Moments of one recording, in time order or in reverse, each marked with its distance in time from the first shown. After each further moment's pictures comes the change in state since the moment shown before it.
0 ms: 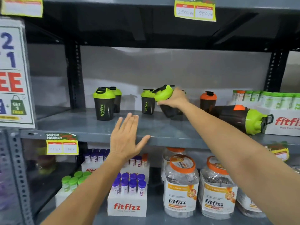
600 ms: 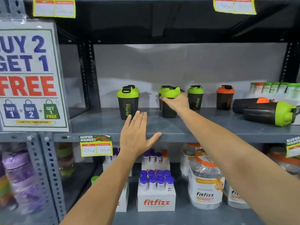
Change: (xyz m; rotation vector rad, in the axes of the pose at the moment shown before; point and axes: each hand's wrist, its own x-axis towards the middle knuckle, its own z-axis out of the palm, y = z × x) left_hand -0.008 -0.074 -0.014 -0.022 -0.132 -0.029; right_hand -0.023 -0.065 0.080 0.406 0.177 0.252
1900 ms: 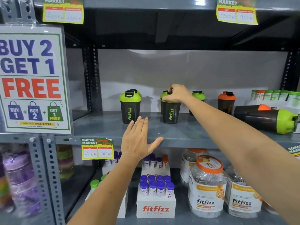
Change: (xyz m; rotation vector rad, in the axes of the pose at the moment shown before) left_hand -0.002 0.000 0.000 0.003 0.014 -0.017; right_hand 0.030 -0.047 -0.024 -0.605 -0.231 -0.357
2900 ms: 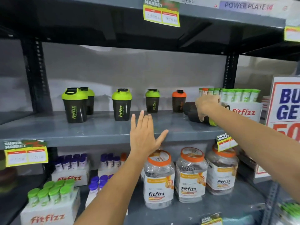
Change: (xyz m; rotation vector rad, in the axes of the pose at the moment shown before) left_hand 0.032 0.198 0.025 -0.117 0.064 0.045; right_hand -0.108 0.213 -0.114 -1.054 -0.235 0.410
